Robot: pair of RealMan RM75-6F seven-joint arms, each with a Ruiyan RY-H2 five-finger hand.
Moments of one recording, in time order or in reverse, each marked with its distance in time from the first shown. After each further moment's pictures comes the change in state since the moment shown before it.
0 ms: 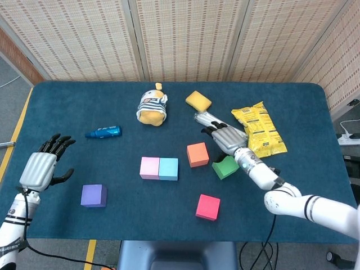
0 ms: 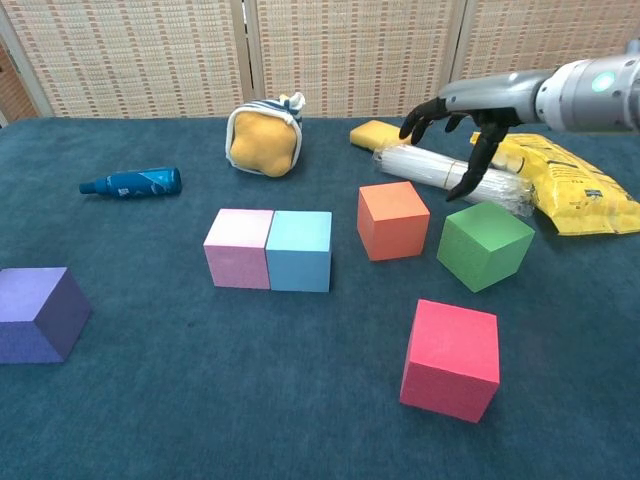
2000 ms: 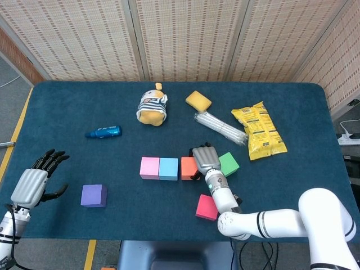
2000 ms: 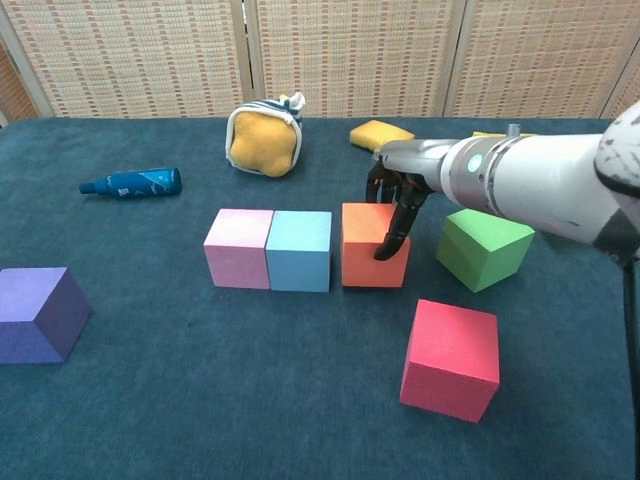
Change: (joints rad) left arm 0.151 -0.012 -0.012 0.076 0.176 0.002 -0.163; right arm 0.169 -0.278 -0.003 -0.222 0.667 0.532 -0.491
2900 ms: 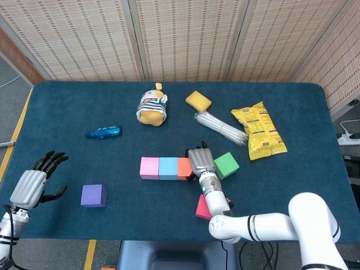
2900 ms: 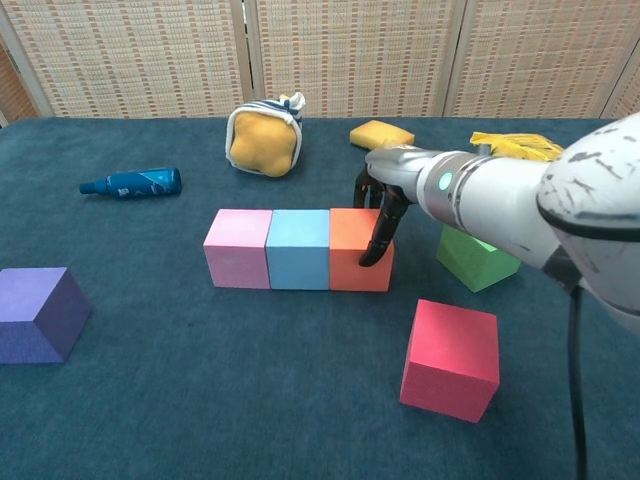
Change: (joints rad) left arm 0.013 -0.010 -0.003 0.044 0.027 -0.004 -0.065; right arm -0.020 -0.107 0.060 0.063 -0.013 0.053 -0.076
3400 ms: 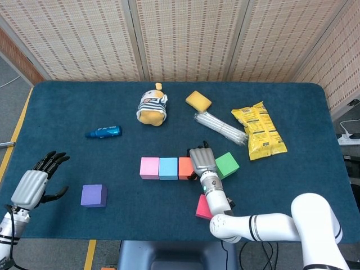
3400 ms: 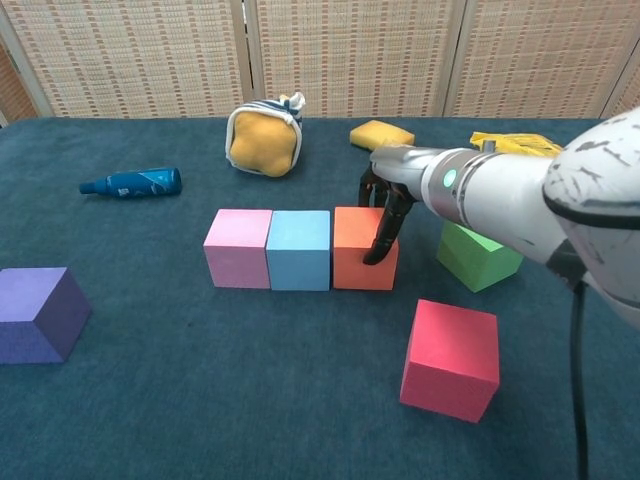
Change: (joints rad) left arm -0.002 -0.001 -0.001 -0.002 0.008 -0.007 0.002; right arm -0.016 0.007 0.020 -0.009 0.004 0.001 -0.033
